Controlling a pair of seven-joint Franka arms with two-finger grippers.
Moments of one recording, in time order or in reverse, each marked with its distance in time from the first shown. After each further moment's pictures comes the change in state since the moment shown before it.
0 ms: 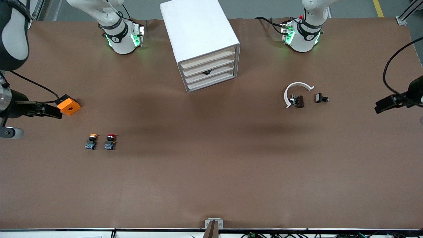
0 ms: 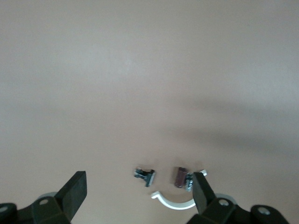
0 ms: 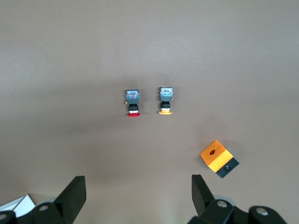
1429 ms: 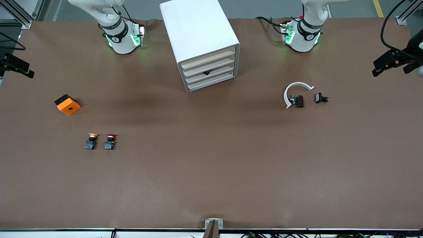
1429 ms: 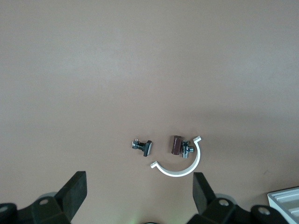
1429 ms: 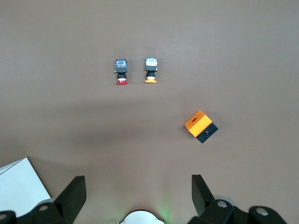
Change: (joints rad) left arm -0.394 -0.310 0.461 -0.280 -0.146 0.002 0.069; right arm -0.098 -0.352 0.005 -0.282 0.001 -0.043 -0.112
